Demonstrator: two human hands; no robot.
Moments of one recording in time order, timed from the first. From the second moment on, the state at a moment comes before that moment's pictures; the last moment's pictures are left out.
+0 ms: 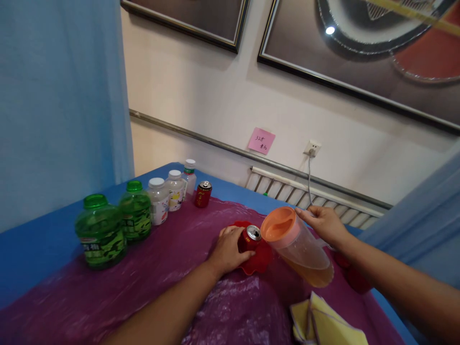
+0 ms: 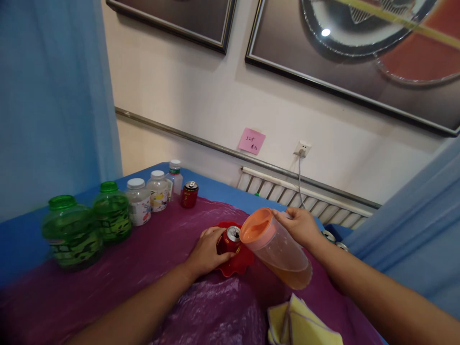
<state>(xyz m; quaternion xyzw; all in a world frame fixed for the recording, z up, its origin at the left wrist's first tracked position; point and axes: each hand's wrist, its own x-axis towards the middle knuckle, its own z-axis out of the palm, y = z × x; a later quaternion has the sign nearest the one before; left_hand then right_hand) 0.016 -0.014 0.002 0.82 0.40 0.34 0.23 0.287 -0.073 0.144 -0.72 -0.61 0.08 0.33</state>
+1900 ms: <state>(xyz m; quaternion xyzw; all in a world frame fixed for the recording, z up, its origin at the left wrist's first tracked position) 0.014 -0.013 -0.001 0.82 0.39 0.35 0.23 0.290 -0.076 0.148 -0.72 -0.61 0.07 0.33</state>
